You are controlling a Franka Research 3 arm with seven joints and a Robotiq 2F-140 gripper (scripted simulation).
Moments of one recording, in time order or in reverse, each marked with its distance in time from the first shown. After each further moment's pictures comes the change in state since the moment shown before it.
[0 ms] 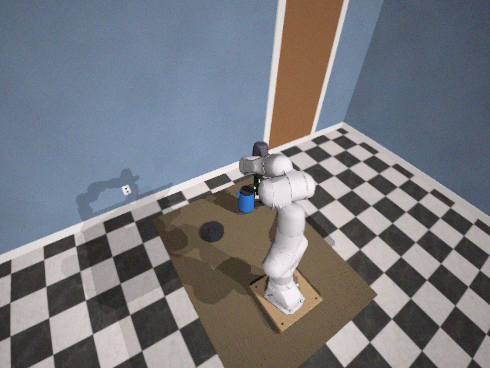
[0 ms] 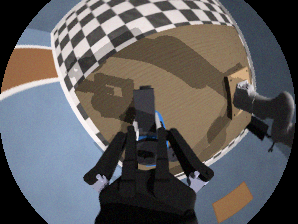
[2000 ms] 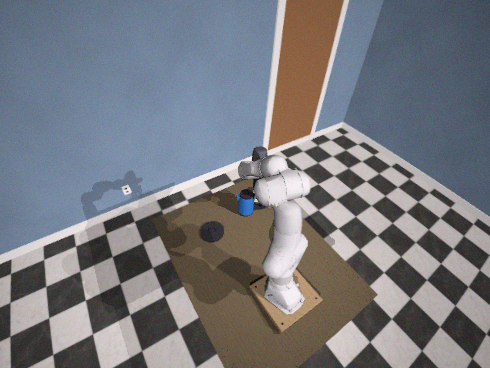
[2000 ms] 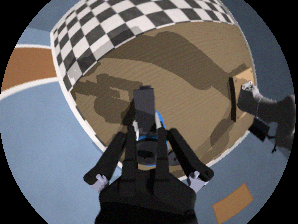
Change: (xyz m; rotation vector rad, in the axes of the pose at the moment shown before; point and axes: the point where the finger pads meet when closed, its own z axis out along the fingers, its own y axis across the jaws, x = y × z) arm -0.001 -0.001 0.034 0.004 -0.001 -0.004
